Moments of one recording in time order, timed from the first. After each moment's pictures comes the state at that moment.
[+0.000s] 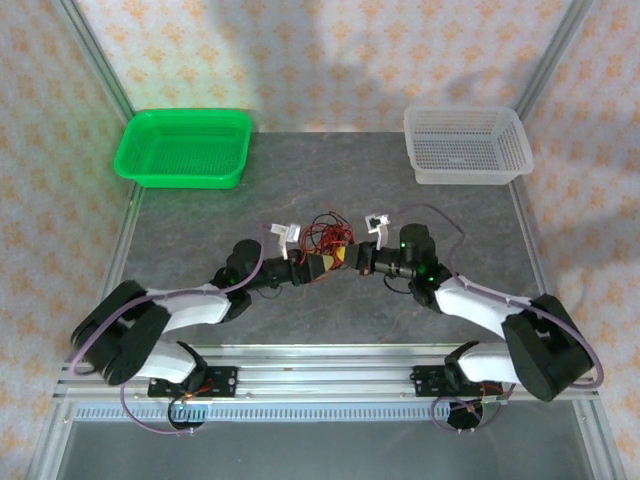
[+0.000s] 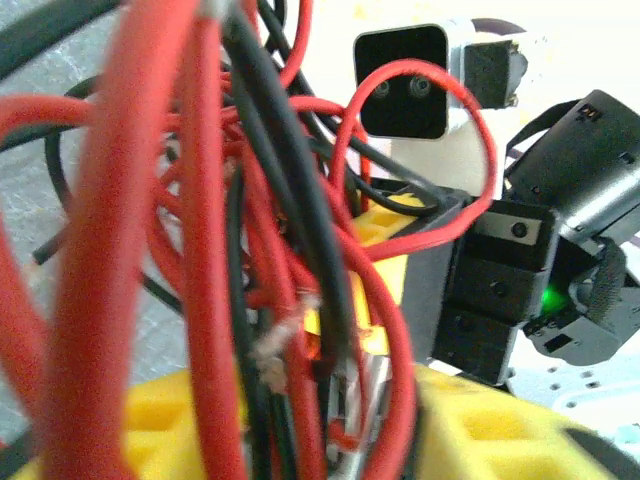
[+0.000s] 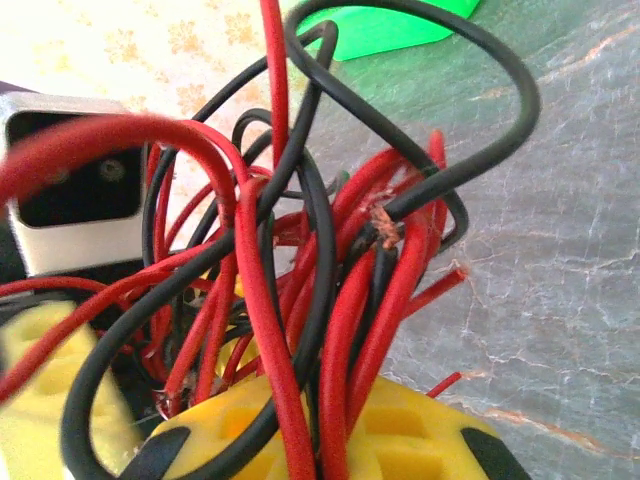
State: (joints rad) left arm -0.61 1.35 0.42 0.80 0.56 -0.83; right arm 0.53 1.25 0.49 0.45 -0.63 0.60
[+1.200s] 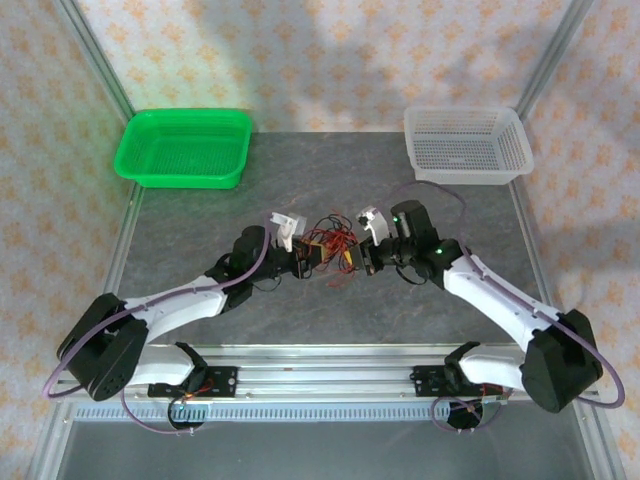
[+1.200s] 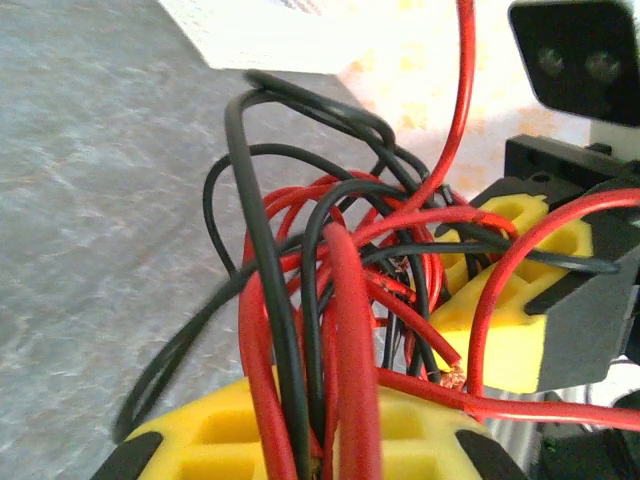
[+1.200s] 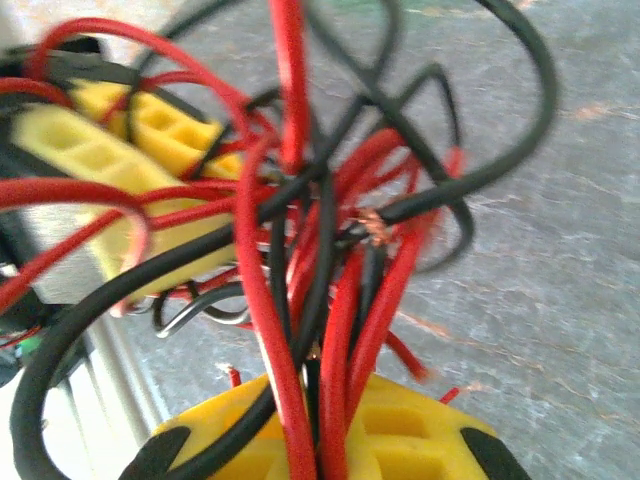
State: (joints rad) left arm -0.62 1.27 0.57 0.39 0.33 -0.51; right arm 0.53 1.22 0.83 -0.35 -0.50 0.13
